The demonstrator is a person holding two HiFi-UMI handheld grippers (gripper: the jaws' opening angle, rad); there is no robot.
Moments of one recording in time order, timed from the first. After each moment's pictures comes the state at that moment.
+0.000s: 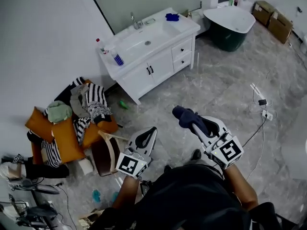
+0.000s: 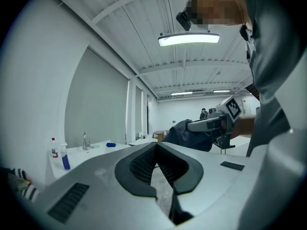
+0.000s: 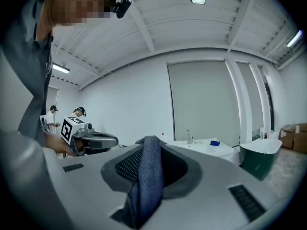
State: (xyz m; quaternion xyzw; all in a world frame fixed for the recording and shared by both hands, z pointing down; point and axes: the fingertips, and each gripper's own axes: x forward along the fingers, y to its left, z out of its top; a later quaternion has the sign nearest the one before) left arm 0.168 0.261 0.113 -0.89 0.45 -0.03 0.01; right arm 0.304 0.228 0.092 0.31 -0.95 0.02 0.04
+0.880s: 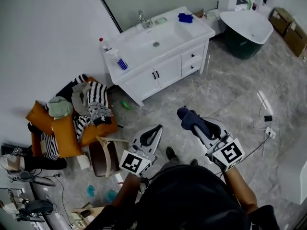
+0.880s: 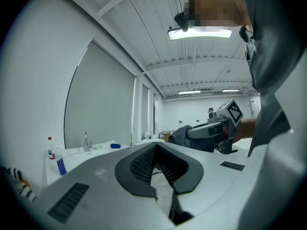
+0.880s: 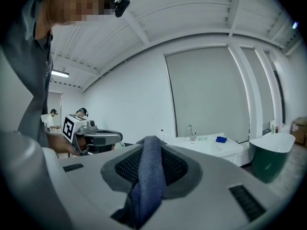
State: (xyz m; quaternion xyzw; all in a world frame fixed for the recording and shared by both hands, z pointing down) left arm 0.180 0.111 0.115 -0.88 0.48 -0.03 -0.01; right arm 0.298 0.077 0.111 0.26 -0.96 0.05 0.06
